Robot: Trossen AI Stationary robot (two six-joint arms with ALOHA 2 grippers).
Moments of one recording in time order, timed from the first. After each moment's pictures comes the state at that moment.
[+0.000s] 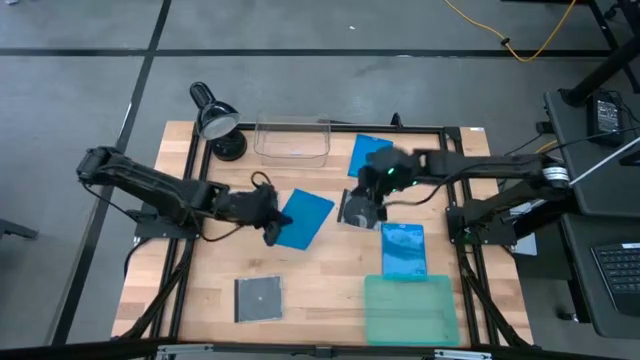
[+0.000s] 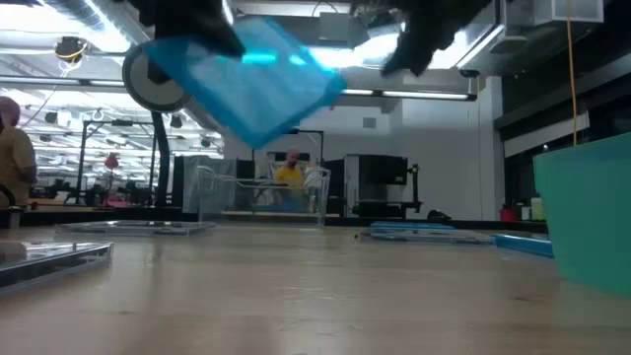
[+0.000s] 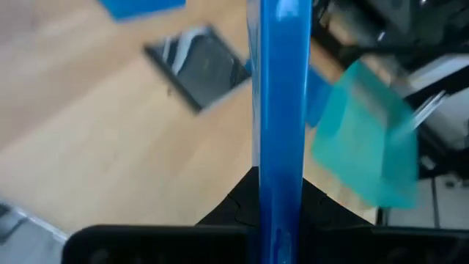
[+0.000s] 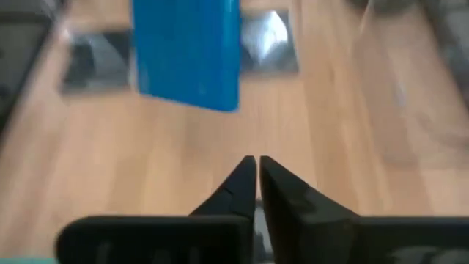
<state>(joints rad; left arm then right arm) -0.23 1.12 0.82 -0.28 -0.30 -0.85 -0.11 1.32 1.14 -0.53 -0.12 -0.06</state>
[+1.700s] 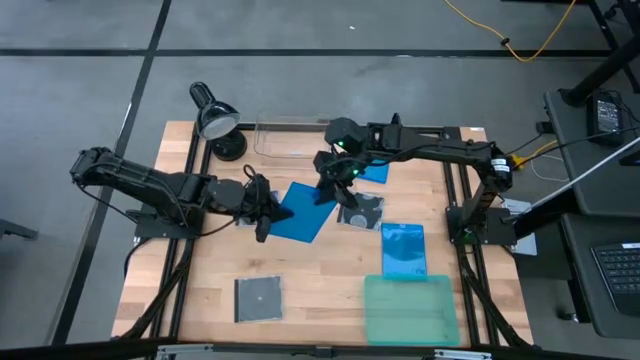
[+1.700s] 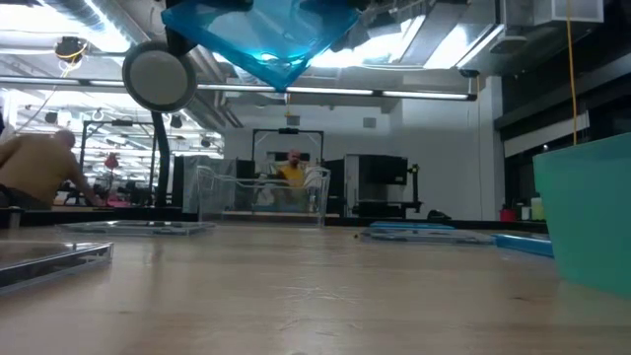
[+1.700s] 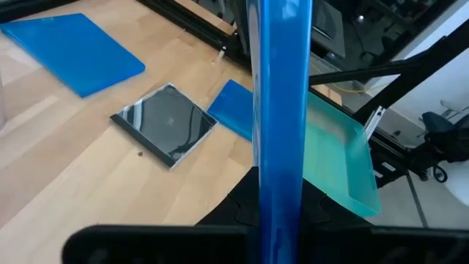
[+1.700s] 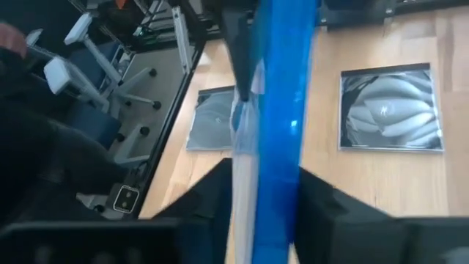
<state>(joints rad) -0.20 1.05 0.82 -0.18 -0.23 -0.65 -0.17 1.79 1.76 -0.73 -0.62 -0.01</state>
